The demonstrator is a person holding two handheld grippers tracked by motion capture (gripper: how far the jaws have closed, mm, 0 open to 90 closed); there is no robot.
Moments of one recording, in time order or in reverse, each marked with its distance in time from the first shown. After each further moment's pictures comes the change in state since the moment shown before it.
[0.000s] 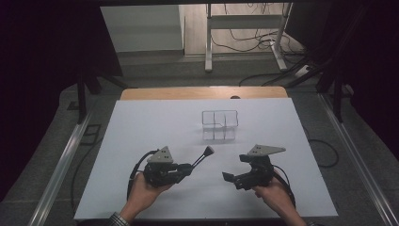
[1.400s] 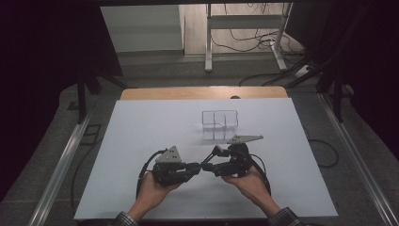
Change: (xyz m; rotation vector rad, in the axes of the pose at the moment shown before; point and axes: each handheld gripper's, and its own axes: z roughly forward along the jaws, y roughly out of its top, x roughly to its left) left arm -0.006 0.008 0.019 -0.040 -0.019 0.022; right arm 0.015 0.035 0.046 -0.005 0.128 0.109
